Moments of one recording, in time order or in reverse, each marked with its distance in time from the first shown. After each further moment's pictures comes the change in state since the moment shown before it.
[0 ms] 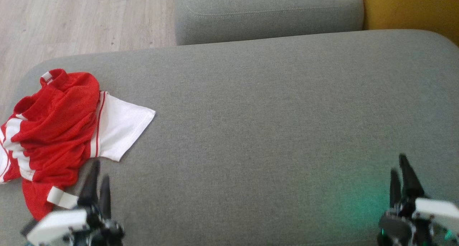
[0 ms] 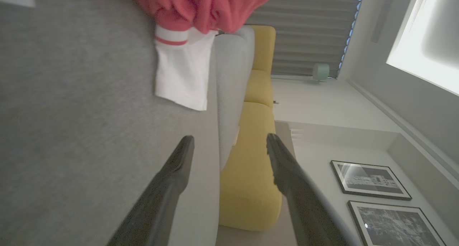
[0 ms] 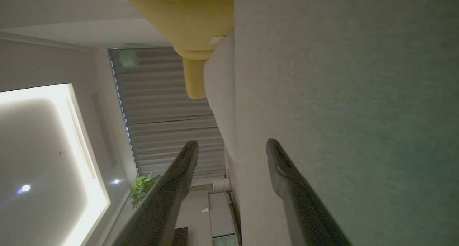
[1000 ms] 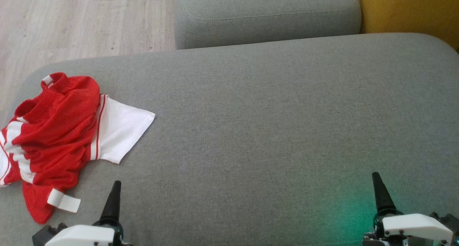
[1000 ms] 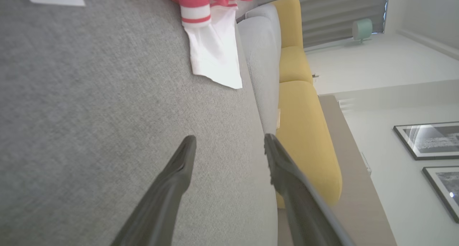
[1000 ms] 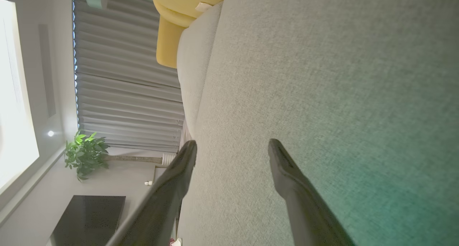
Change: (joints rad) left arm 0.102 -0.012 -0.065 -0.010 0.301 0.013 -0.064; right arm 0.085 0.003 0.107 0.024 -0.308 0.000 -0.064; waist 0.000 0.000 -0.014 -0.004
